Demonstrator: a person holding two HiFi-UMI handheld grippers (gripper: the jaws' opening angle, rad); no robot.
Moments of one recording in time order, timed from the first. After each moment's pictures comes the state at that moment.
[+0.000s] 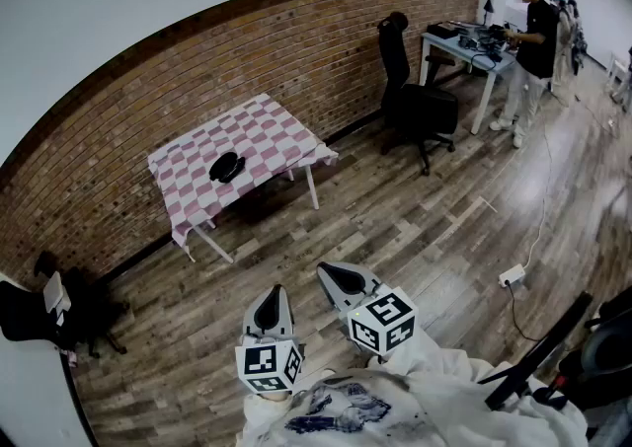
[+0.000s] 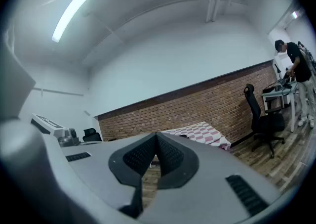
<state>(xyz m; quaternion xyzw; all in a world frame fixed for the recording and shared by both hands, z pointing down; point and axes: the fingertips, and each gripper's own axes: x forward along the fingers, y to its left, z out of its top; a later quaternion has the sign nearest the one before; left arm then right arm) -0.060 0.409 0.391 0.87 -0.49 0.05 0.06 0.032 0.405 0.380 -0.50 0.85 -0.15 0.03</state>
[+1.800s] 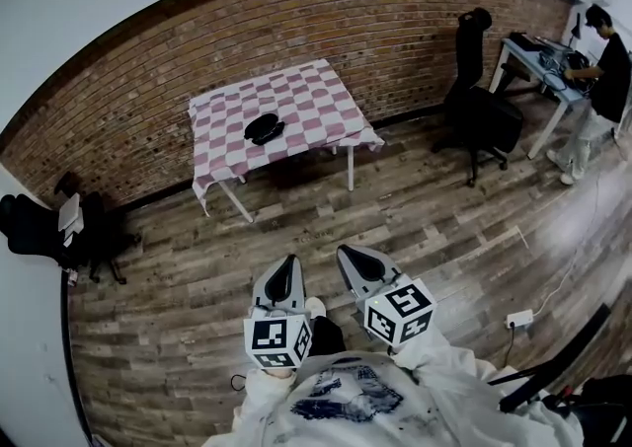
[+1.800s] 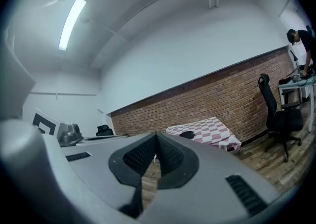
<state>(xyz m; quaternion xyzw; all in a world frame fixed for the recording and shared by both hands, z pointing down) 0.010 0.339 0.402 0.82 -0.56 0.03 0.06 0.102 0.336 0.406 -0.44 0.89 -0.15 0.02</state>
